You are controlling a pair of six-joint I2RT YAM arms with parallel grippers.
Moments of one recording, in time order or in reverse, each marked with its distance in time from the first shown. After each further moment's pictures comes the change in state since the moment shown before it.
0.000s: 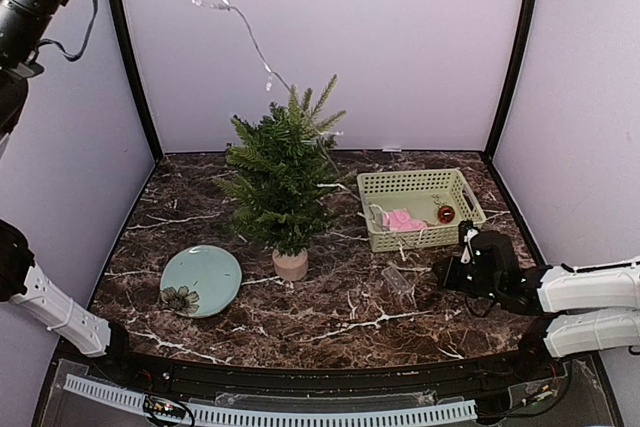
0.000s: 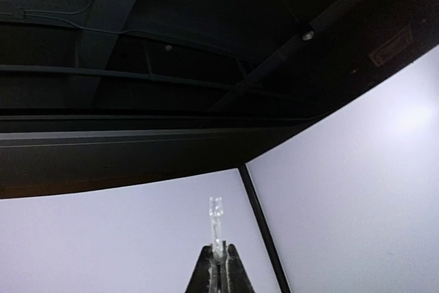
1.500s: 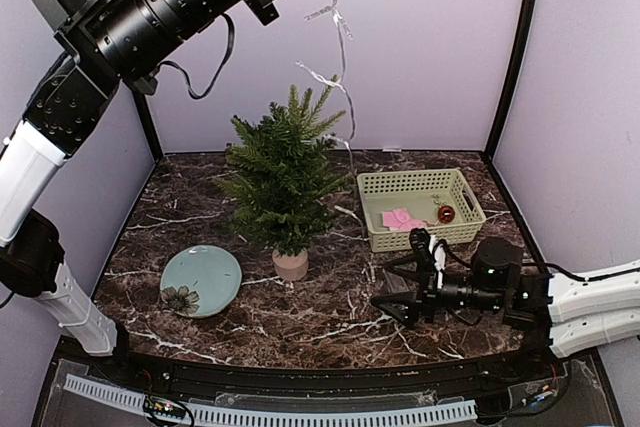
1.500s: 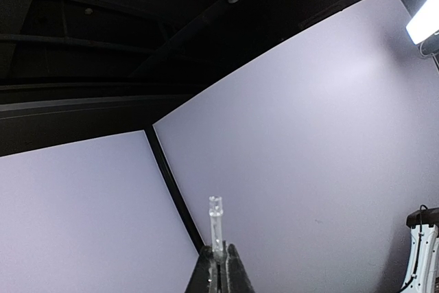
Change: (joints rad) left arm 0.000 0.244 0.074 -0.120 0.176 -0.172; right arm 0.415 -0.143 0.051 0.277 -0.351 -0.562
